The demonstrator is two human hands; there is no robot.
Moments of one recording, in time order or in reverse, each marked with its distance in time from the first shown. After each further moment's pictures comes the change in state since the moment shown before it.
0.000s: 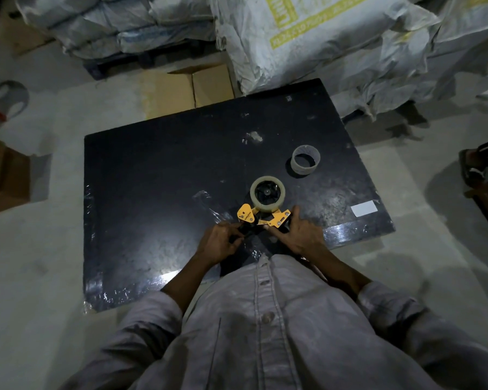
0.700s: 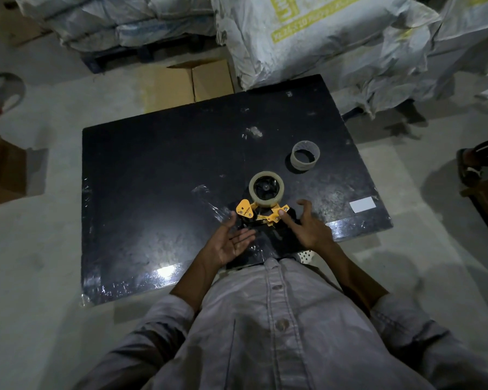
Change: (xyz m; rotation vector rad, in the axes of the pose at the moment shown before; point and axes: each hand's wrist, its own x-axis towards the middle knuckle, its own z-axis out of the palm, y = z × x) left_hand -0.001 0.034 0.013 -1.900 -0.223 -1.102; right_hand -0.021 0.011 -0.039 0.393 -0.194 0.087
